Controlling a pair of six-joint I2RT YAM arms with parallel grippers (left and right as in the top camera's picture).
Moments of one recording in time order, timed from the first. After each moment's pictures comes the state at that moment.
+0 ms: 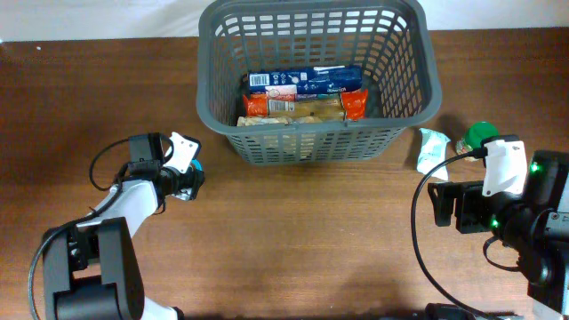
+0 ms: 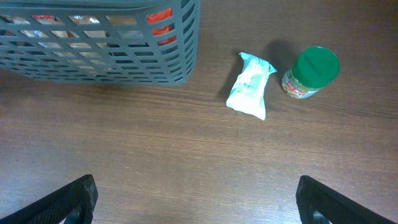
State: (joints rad) left arm 0.12 1.70 0.79 -0.19 0.17 0.48; right arm -0.13 0.92 1.30 -1.26 -0.18 -0.13
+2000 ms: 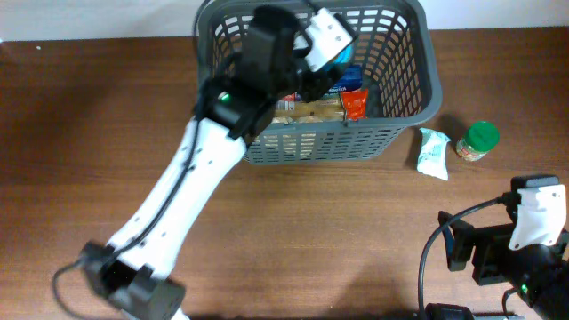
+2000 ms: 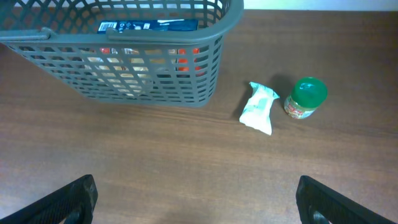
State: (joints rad) left arm -0.55 1.79 1.87 -0.54 0.16 0.40; right arm -0.13 0.77 1.51 -1.44 -0.25 -0.10
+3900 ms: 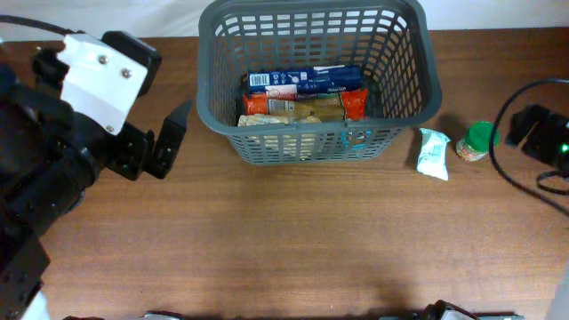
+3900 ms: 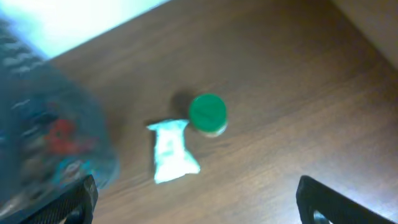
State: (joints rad) left arm -0.20 1.50 2.63 -1.57 0.12 0.38; right arm -0.48 1.27 1.52 -1.08 -0.11 0.08
